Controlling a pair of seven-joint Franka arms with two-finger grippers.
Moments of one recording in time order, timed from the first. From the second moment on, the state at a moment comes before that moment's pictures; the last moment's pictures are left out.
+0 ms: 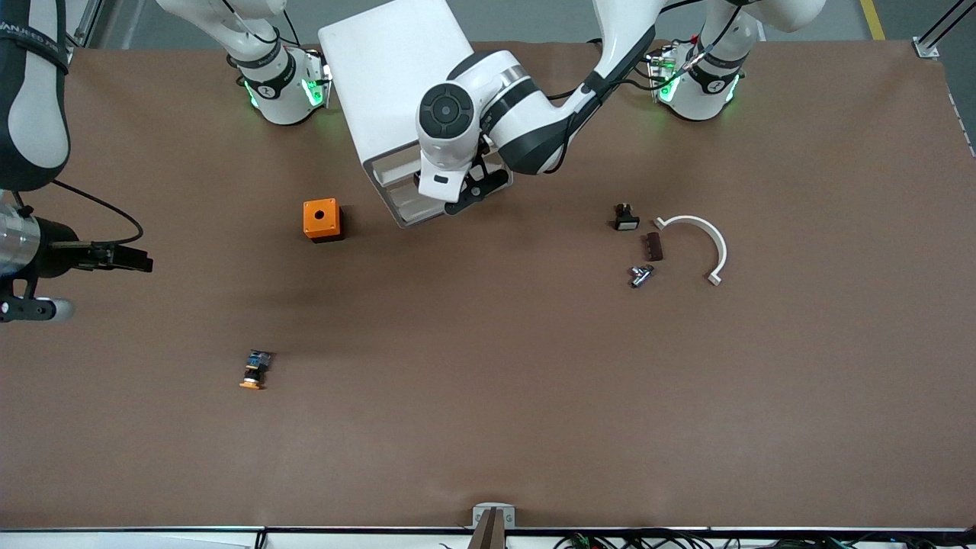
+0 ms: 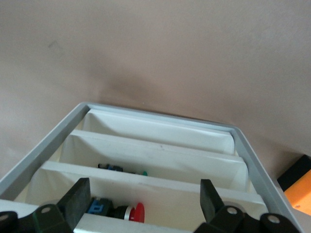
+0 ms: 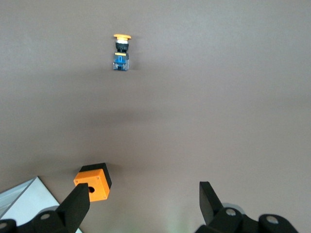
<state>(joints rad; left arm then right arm) -0.79 0.61 -0.22 -1.38 -0.22 1.85 -1.48 -0.04 0.27 -0.03 -1.45 0.01 1.51 -0.03</state>
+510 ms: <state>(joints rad) -0.79 0.61 -0.24 -1.40 -0.27 1.85 -1.50 -0.04 0.26 -0.03 -1.40 0.01 1.46 -0.03</state>
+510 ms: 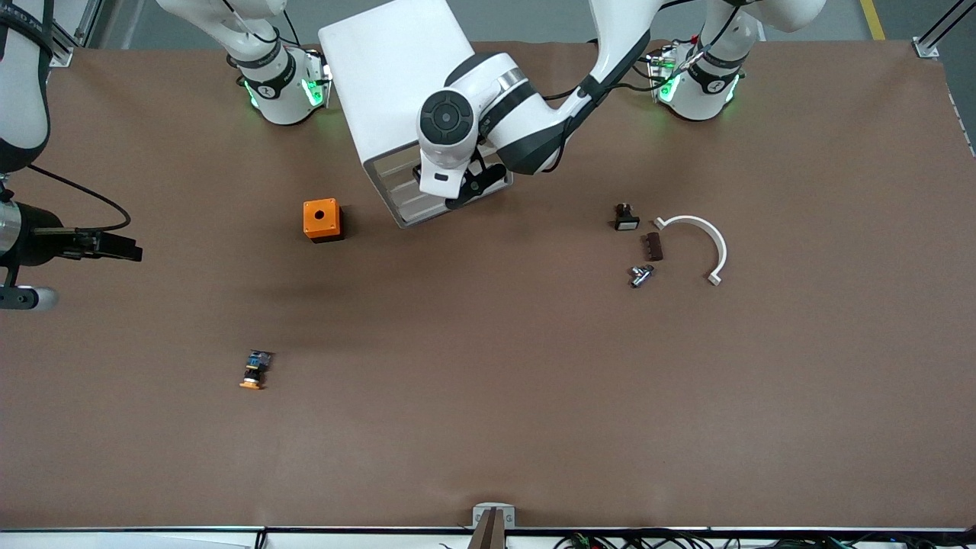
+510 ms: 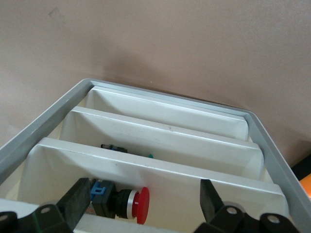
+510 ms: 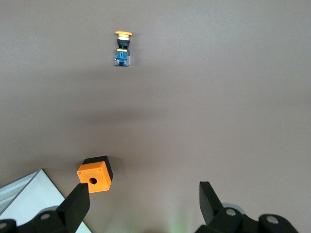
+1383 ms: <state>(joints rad) -0.70 0.55 -0.24 -1.36 -0.25 1.77 -1.50 -0.05 0.26 -0.03 -1.30 0.01 1.45 -0.03</state>
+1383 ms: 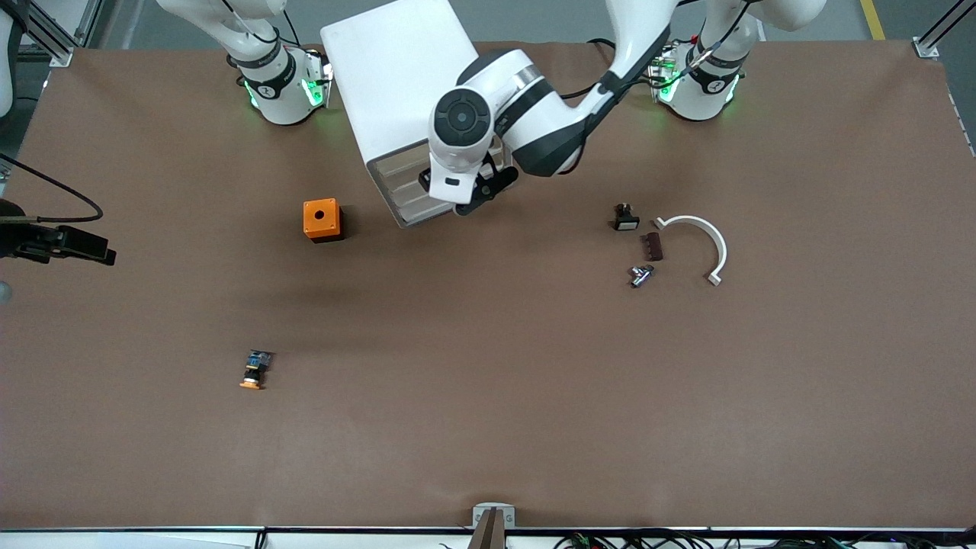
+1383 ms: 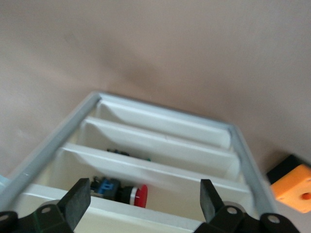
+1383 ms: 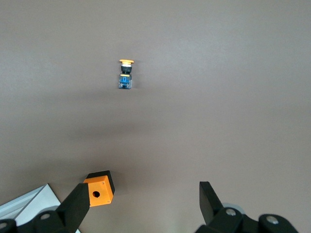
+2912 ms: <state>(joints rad) -0.02 0.05 -0.03 -1.46 -0.05 1.21 -0.17 -0.06 -0.05 -0.02 -1.57 0.01 1.51 -0.03</state>
